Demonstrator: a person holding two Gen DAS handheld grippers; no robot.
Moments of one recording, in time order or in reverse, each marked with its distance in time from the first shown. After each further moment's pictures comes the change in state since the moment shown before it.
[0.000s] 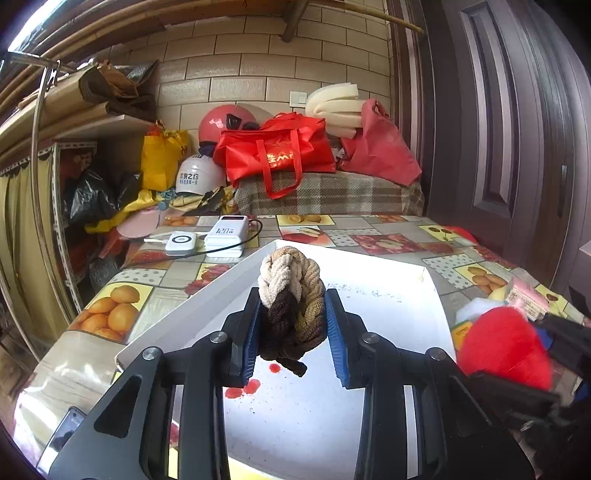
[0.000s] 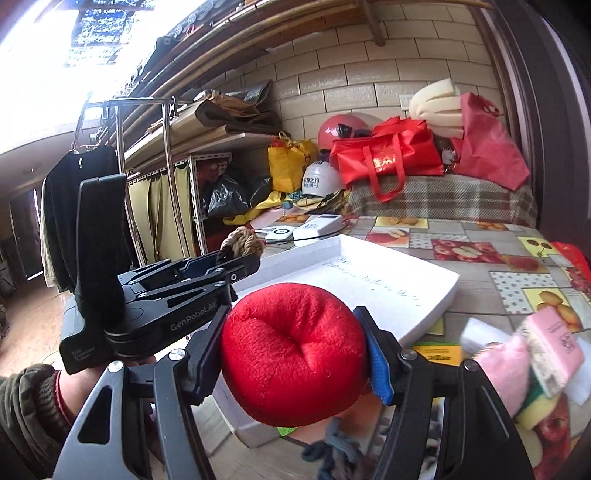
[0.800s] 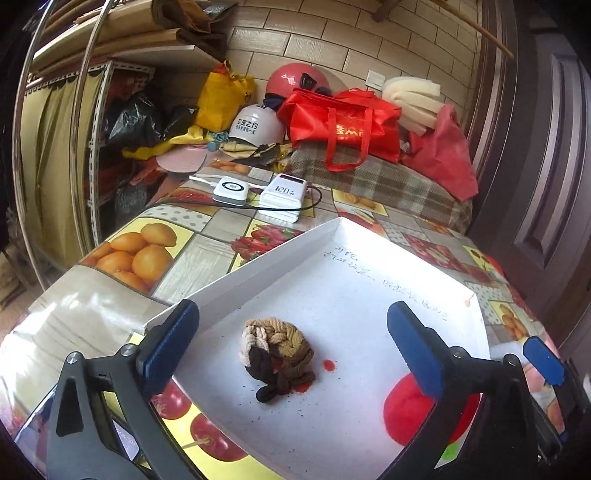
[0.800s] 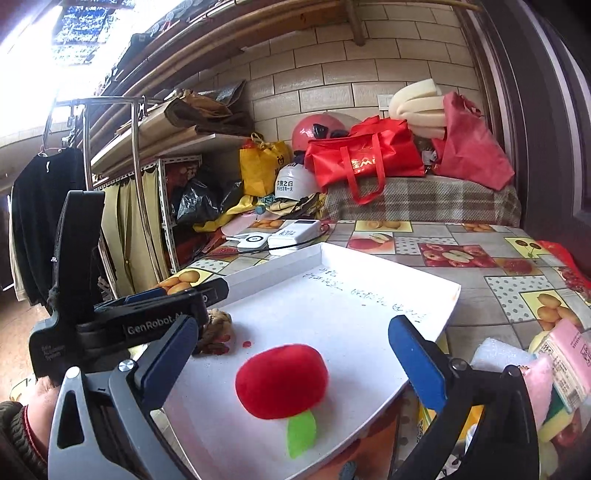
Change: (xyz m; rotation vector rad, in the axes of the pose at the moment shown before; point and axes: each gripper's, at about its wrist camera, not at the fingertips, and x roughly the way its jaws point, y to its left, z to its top) left arm 0.025 0.055 -0.004 -0.285 0.123 0.098; right arm 0.025 0.007 0.012 0.010 -0.034 -0.122
